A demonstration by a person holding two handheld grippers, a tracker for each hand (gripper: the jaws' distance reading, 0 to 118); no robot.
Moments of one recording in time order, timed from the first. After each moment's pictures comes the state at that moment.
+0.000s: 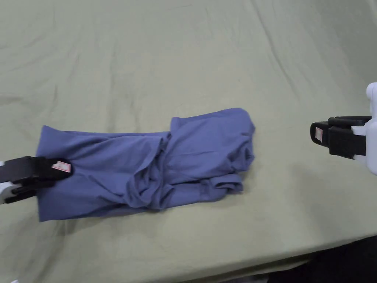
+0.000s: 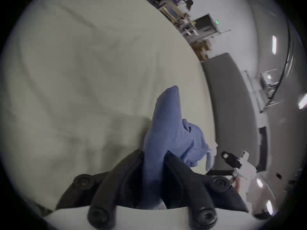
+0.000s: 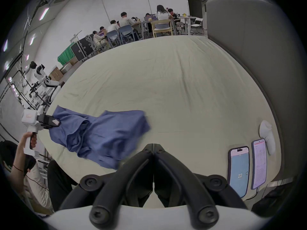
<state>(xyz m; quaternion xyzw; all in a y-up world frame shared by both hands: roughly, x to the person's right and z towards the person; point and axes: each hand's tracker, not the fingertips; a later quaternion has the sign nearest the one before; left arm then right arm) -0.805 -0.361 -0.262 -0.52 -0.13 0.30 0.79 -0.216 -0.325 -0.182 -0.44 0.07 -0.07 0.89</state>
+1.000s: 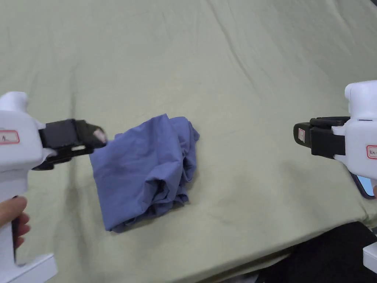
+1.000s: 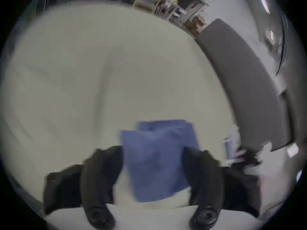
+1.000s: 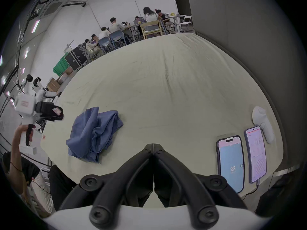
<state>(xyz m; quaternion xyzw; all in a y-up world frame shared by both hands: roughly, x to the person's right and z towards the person) -0.626 -0.306 -0.302 -0.52 -0.13 0.05 0.84 -0.174 -0.336 -0.164 -0.44 0.05 -0.11 0.89</state>
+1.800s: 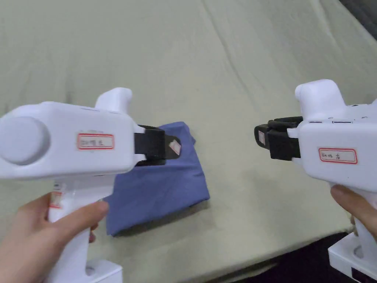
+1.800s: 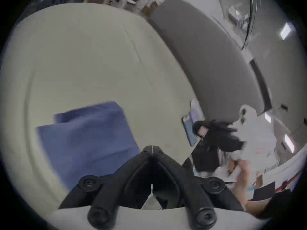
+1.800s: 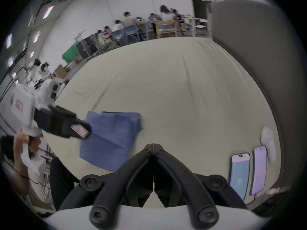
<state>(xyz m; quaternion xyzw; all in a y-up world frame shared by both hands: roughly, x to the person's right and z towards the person) -0.560 -0.316 -0.286 -0.51 -0.36 0.17 0.76 -0.239 -0.306 -0.193 -0.43 0.12 -0.05 0.89</state>
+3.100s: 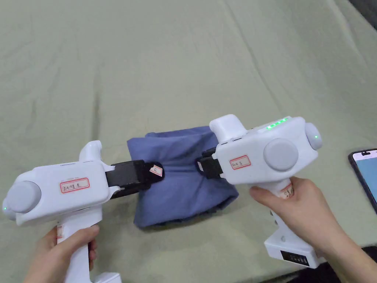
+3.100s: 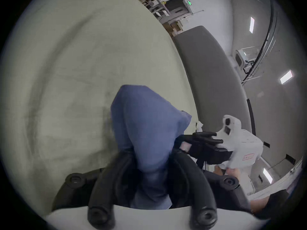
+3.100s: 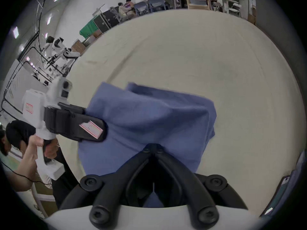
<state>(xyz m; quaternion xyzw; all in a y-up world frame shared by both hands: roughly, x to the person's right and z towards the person) -0.657 -0.458 -0.308 -0.51 -0.34 0.31 0.73 -0.348 -0.403 -0.276 -0.51 0.22 -0.04 0.83</state>
